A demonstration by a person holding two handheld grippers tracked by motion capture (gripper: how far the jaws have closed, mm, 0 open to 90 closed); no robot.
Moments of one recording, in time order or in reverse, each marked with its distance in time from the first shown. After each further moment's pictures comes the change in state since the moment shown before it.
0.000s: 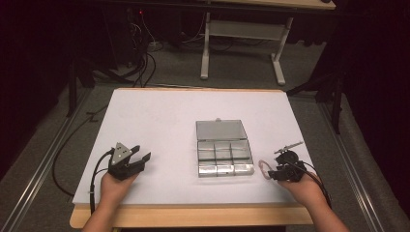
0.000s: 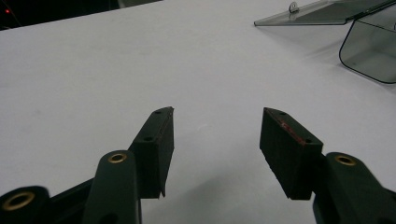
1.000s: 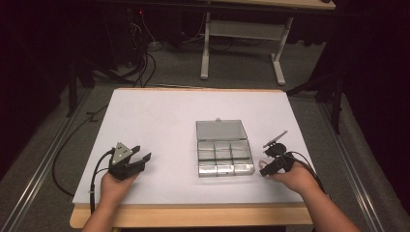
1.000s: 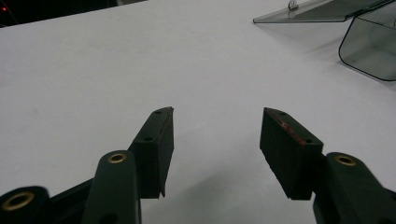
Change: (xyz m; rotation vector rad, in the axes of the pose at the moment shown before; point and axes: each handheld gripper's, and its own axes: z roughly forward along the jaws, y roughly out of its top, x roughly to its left) left arm 0.000 0.000 0.001 0.012 -0.006 0.003; right arm 0.006 0.038 0.016 0.170 0.048 -0.045
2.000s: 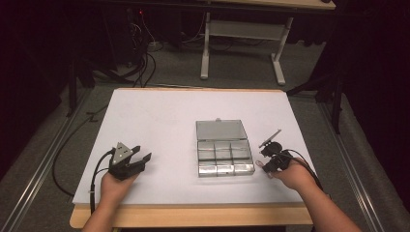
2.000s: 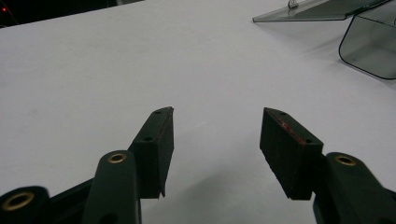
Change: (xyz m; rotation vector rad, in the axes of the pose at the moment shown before) left arm 0.000 0.000 0.000 0.001 0.002 0.005; right arm 0.009 0.008 -0.004 0.023 -0.034 -0.100
